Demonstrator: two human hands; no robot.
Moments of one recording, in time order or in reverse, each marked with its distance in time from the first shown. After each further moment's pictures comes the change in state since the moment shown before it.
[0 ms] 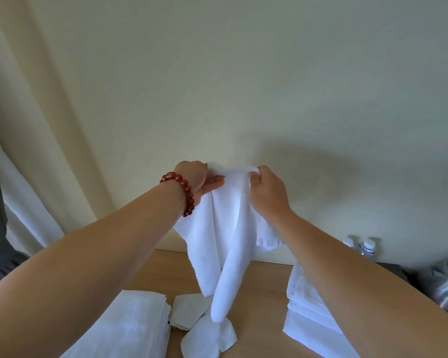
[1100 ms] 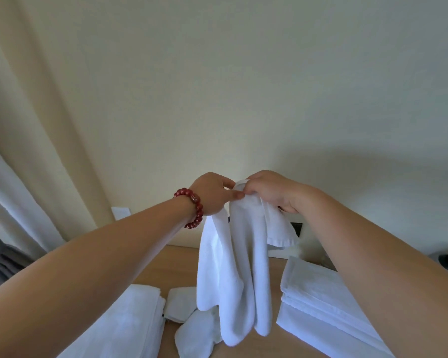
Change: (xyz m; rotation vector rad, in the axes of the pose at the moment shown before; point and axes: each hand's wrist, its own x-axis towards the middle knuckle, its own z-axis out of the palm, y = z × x) left_hand -0.003 -0.038 0.010 1.029 -0.217 0.360; right_hand 0.011 -0.011 -0.040 0.047 -0.676 0.266
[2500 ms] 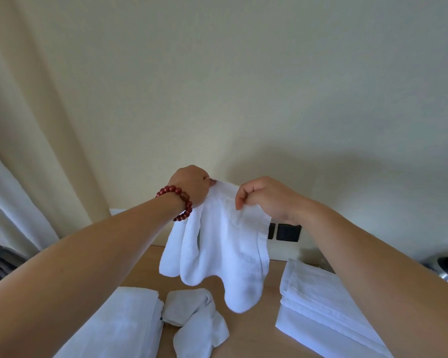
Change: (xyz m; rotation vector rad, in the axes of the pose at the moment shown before) left_hand 0.019 -0.023 -0.021 0.333 0.191 -0.097; right_hand -0.018 0.008 0.006 -0.049 -0.009 -0.302
